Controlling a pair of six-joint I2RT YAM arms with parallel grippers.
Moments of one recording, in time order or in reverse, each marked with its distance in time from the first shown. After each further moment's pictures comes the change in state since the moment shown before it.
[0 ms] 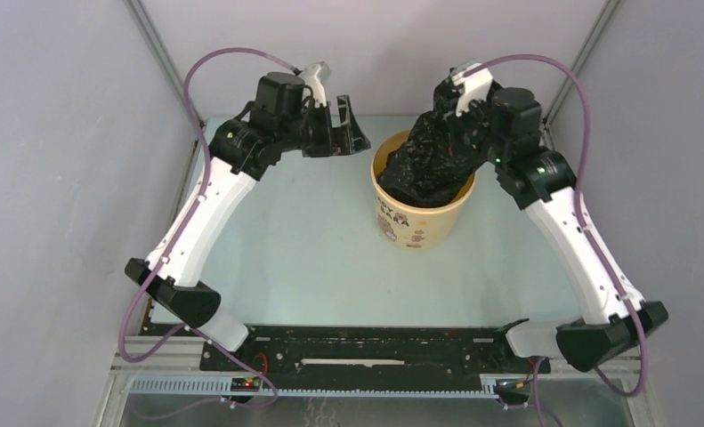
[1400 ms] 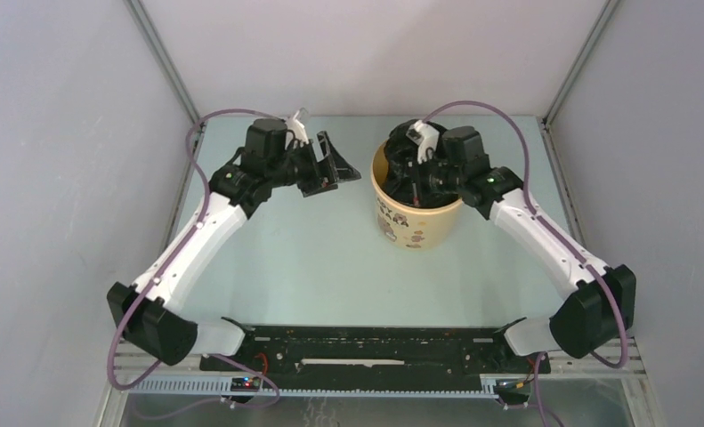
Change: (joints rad) left arm 0.120 -0.221 -0.608 0.336 0.224 -0.230; right arm 0.050 0.085 -0.305 0.035 -0.373 0.307
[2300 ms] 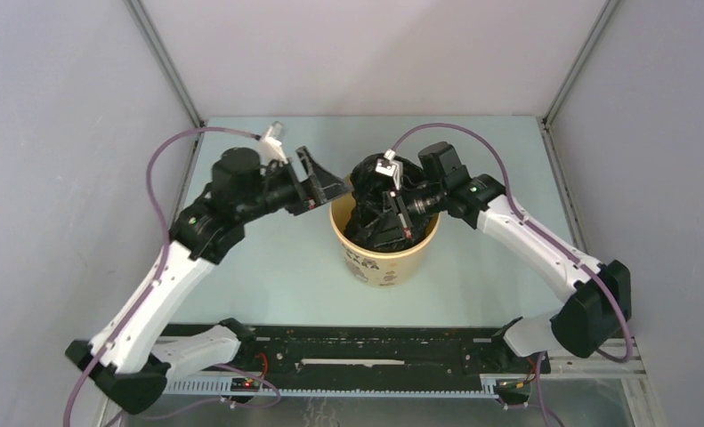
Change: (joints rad) left arm -0.114 -0.359 -0.126 0.018 -0.147 -0.142; right arm 0.170 0.048 -0.013 -0.105 -0.437 0.042
